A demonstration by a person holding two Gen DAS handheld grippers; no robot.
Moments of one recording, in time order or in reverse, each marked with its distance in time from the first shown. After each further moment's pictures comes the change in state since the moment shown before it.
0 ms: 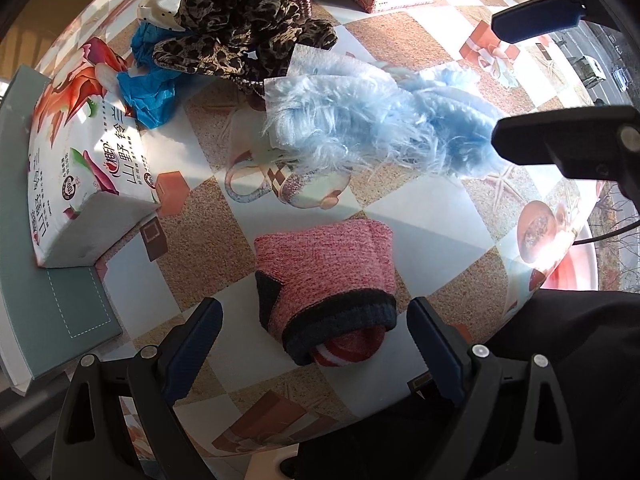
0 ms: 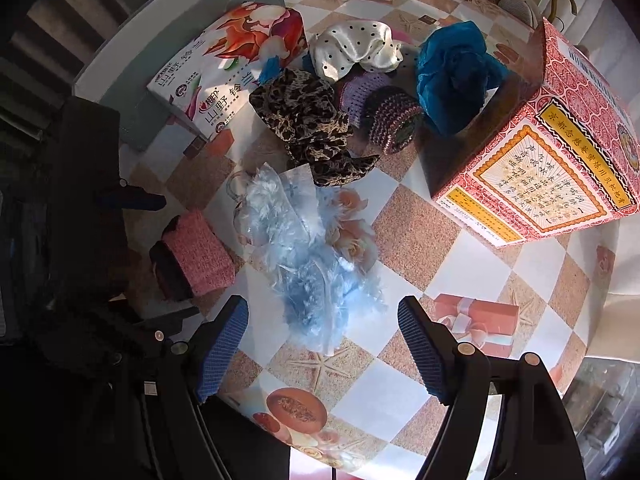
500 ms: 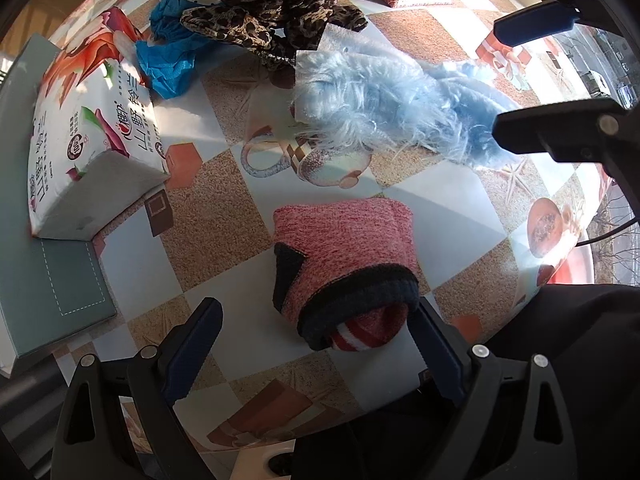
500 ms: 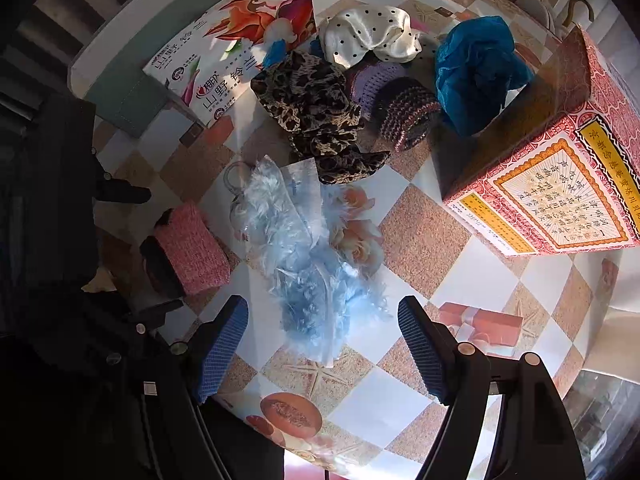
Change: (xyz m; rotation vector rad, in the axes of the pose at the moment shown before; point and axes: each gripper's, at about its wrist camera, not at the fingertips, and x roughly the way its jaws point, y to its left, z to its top) left arm 0.008 0.024 -0.024 -0.049 0.000 -0.018; right arm 0.021 0.004 0.015 -0.041 0.049 -0.009
